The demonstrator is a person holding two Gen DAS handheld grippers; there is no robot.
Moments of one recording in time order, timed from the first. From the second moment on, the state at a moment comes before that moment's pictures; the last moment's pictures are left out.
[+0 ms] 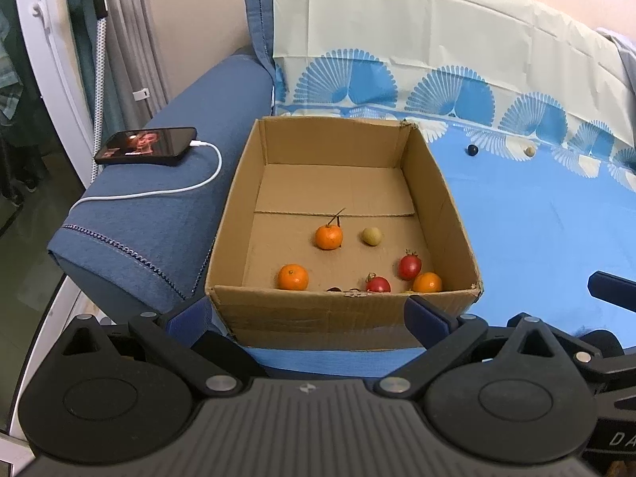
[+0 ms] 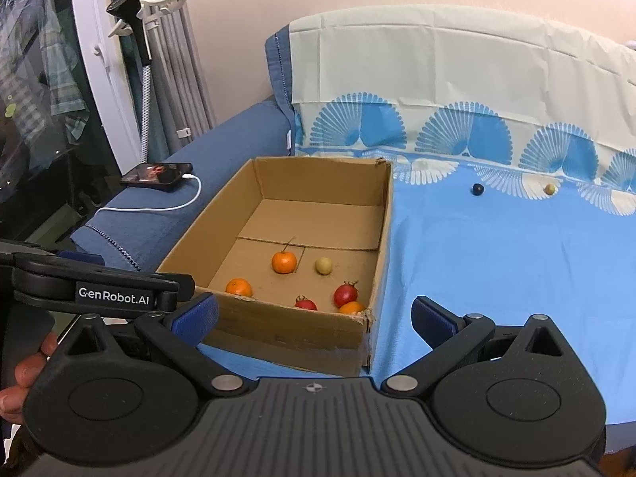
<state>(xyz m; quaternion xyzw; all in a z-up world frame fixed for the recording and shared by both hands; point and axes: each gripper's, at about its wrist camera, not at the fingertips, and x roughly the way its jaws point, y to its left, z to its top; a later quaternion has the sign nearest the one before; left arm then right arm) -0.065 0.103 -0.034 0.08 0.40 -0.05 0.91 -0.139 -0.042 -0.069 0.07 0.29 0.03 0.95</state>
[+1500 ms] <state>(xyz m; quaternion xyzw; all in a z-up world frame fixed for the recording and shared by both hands) 0.319 -0.274 -0.192 0.08 0.46 -0.16 0.87 0.165 -0.475 -0.198 0.13 0.28 -0.24 0.92</state>
